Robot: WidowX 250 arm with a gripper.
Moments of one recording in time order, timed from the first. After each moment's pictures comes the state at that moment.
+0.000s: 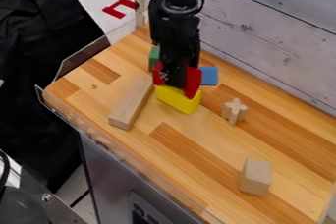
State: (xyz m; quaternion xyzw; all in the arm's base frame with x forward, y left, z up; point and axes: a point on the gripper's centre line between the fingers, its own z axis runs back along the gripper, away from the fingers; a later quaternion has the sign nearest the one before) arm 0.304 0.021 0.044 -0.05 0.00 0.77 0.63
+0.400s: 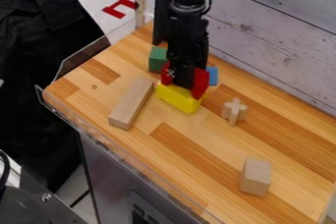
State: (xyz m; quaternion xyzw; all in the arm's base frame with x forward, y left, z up) arm 0.316 0.011 0.036 -0.05 0.03 0.75 0.66
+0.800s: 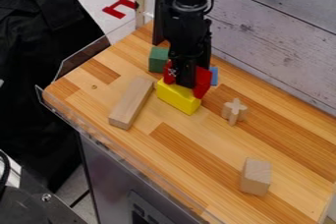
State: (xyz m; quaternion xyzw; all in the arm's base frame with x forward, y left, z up) arm 0.318 0.011 0.036 -0.05 0.03 0.74 0.67
